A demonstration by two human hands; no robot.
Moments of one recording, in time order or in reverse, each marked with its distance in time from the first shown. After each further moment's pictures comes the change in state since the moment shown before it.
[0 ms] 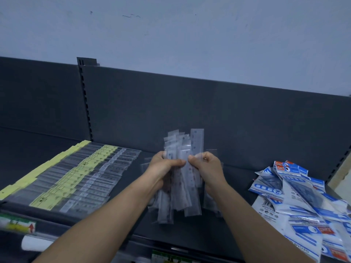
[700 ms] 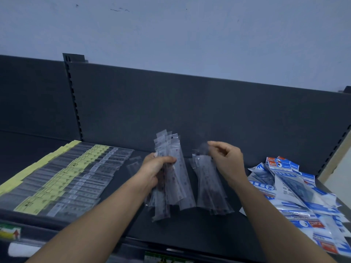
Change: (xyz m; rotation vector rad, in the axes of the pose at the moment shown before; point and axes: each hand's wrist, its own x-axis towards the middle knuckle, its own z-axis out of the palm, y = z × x) left_hand 0.014 -0.005 0.000 -0.036 0.039 -0.120; right_hand 0.018 -0.014 -0.059 -0.320 0.155 -0.390
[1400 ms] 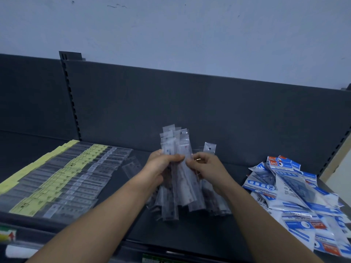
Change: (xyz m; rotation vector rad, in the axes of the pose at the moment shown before) left_hand -0.002 0.002 0.017 0.032 -0.089 0.051; right_hand -0.017 -0.007 0.024 0.151 -0.449 0.316
